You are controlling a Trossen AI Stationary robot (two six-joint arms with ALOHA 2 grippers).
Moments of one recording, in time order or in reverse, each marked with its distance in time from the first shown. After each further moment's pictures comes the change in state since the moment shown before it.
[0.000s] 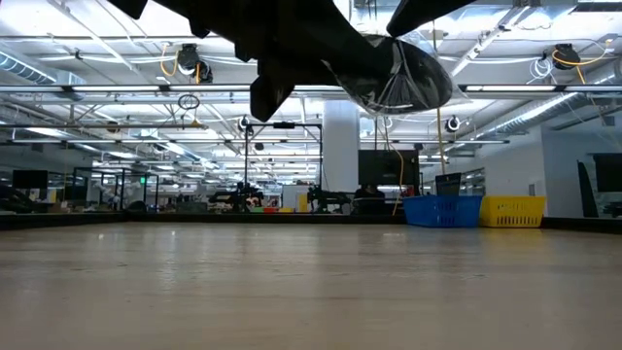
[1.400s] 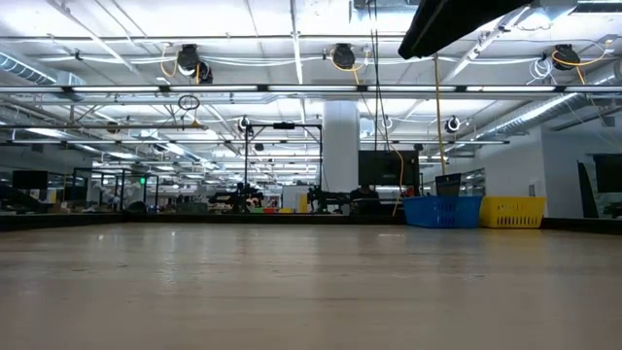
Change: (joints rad) left arm -0.660 -0.402 0.000 -0.972 -0.065 -1.203; right arm 0.000 0.000 -0.001 -0.107 0.000 0.076
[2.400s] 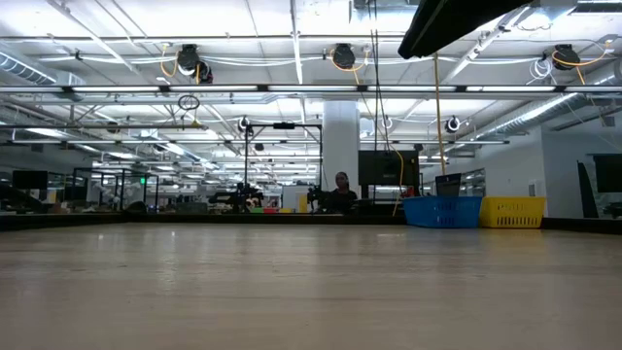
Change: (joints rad) left arm -0.097 0.007 0.000 -0.017 -0.081 -0.215; right arm 0.000 0.000 0.000 0.001 0.000 0.003
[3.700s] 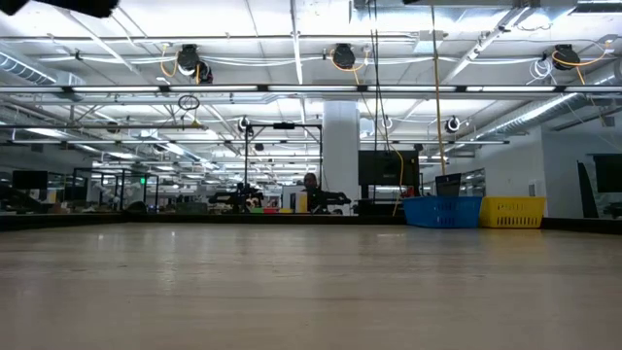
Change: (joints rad) left arm 0.181 -0.021 -0.001 -0.430 -0.685 0.455; right arm -0.035 -0.199 -0.080 0.140 0.001 -0.088
